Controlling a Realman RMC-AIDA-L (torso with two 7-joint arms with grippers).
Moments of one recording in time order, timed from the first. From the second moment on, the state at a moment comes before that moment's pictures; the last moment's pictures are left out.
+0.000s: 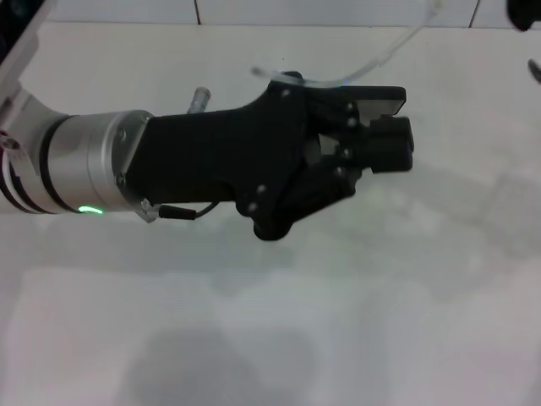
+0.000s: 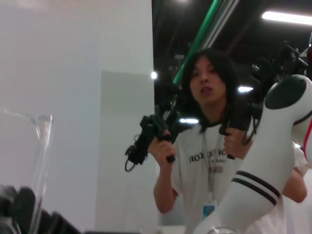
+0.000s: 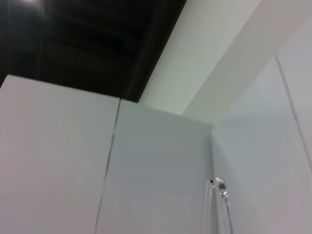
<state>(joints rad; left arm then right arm) -0.62 -2.09 1.28 0.55 1.15 1.96 -1.14 0.70 2.03 -1.13 -0.27 -0.80 -1.89 0.83</state>
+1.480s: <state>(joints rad) -0.59 -2.09 1.30 0.45 0.96 1.96 -1.16 0.71 2.03 -1.48 -0.40 -0.76 -1.66 0.79</state>
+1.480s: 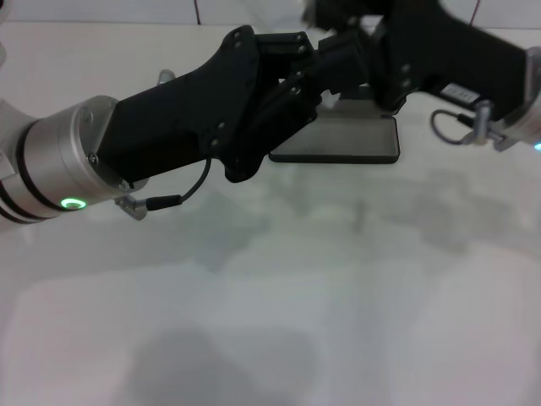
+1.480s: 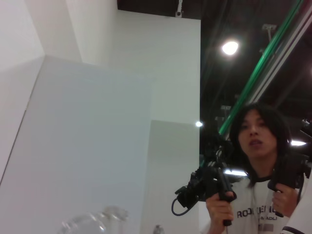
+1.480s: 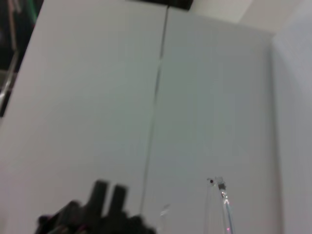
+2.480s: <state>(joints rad) -0.54 -2.05 1.28 0.42 0.91 1.96 -1.16 0.60 2.02 -1.56 -0.54 -0.73 -1.54 0.78</state>
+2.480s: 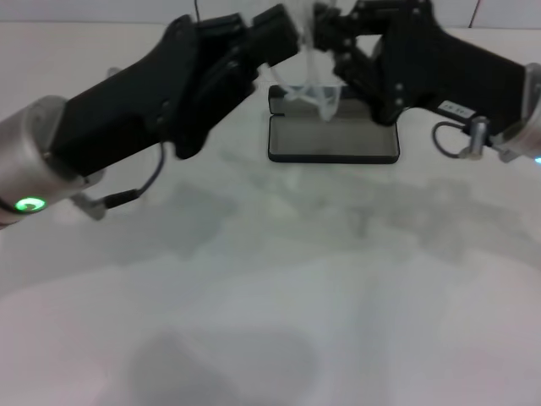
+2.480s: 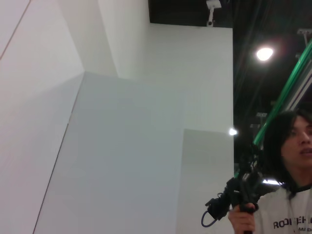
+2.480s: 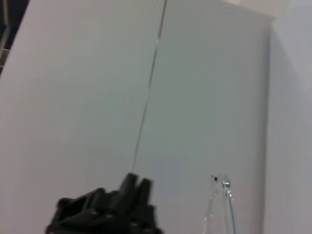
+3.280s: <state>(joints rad) -0.38 -1.95 1.10 0.42 0.92 1.97 -1.13 0.39 2.02 -1.73 -1.79 -2.29 -1.23 2.00</state>
